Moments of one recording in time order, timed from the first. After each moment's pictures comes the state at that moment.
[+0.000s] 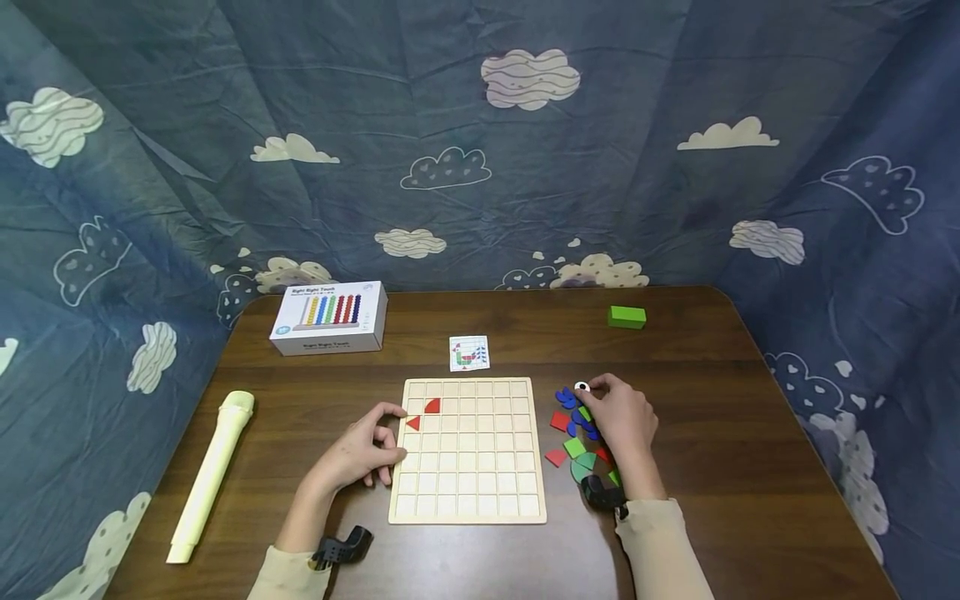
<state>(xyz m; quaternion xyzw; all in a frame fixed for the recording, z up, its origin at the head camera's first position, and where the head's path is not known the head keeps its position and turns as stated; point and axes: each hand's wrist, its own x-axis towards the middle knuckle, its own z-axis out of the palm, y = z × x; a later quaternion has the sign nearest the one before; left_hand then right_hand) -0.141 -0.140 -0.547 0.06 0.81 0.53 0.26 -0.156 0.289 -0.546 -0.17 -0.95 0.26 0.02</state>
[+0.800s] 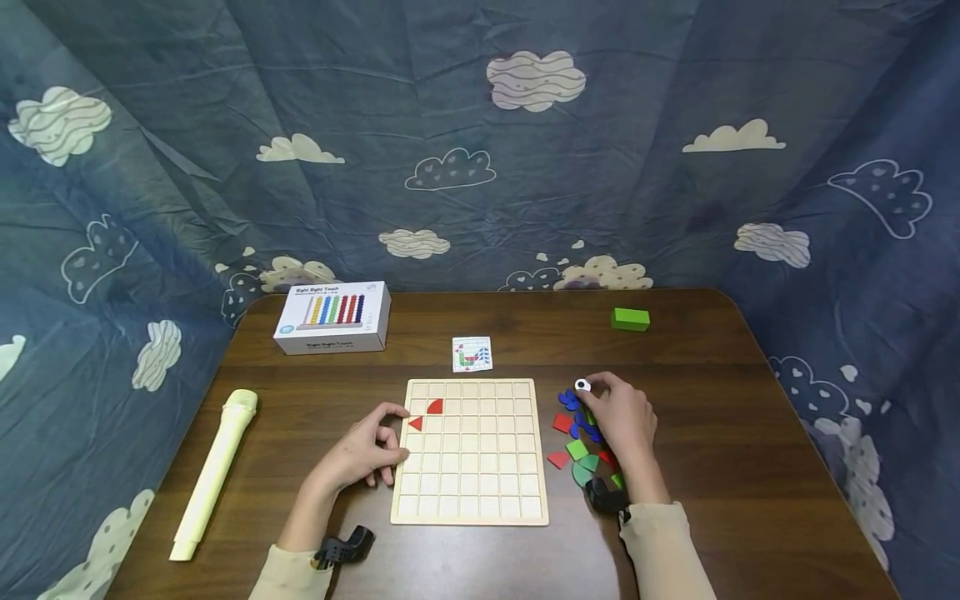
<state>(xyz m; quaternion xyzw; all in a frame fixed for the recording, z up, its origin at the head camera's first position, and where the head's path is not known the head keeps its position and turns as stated) -0.141 -0.140 -0.548 0.05 0.80 0.53 0.25 -0.157 0.284 -0.537 -0.13 -0.95 0.27 0.04</state>
